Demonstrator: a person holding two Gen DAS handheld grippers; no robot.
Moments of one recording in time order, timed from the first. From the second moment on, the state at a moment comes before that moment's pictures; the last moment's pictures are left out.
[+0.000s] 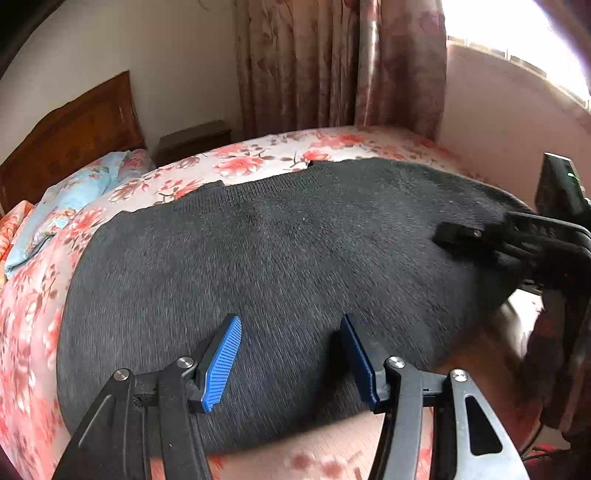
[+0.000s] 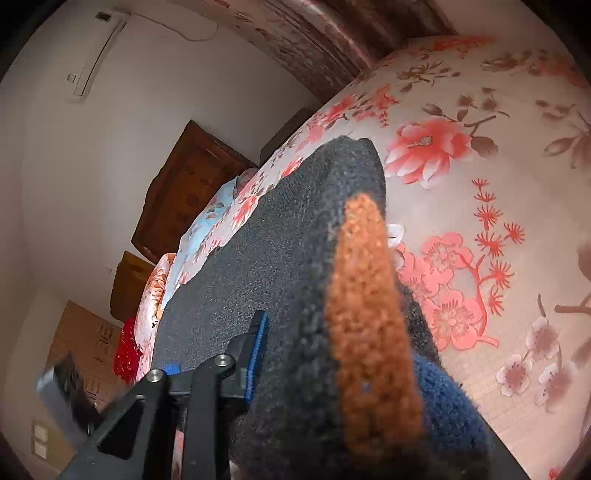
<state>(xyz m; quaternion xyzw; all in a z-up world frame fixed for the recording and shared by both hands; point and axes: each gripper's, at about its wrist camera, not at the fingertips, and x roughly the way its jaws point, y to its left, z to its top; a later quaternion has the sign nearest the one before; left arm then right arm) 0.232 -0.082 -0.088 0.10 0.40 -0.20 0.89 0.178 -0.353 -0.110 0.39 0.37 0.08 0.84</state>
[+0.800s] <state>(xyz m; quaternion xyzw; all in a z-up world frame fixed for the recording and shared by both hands) 0.221 0.067 -0.061 -0.14 0.35 -0.26 0.89 0.176 -0.203 0.019 0.03 0.26 -0.02 0.96</state>
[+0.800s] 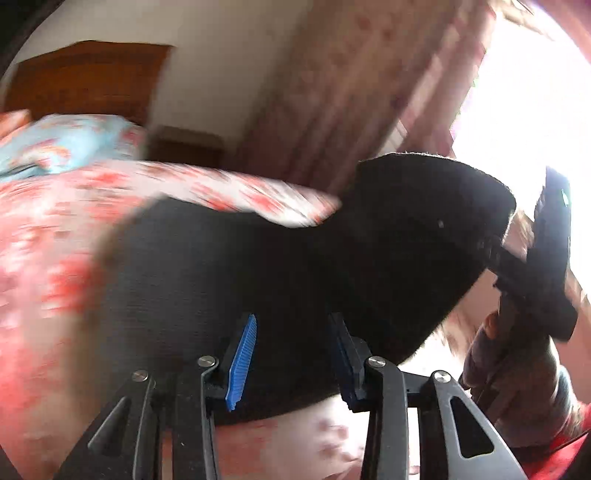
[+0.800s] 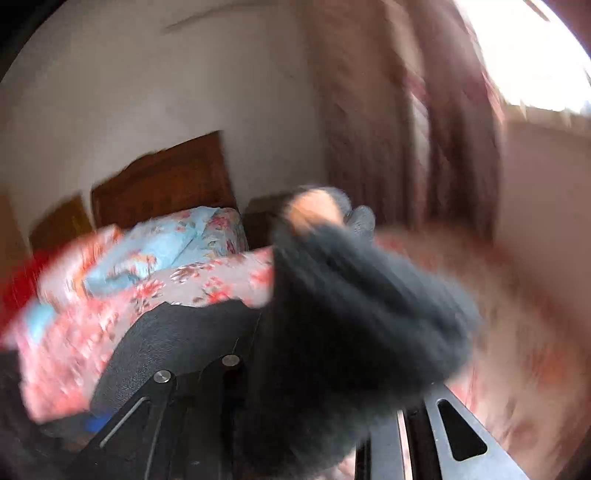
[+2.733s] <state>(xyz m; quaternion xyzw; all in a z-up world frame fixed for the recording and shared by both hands) 0.248 0.069 -0.063 -0.08 0.37 -0.14 0.91 0.139 -0.123 -0.111 -0.08 0.39 0.30 0.87</state>
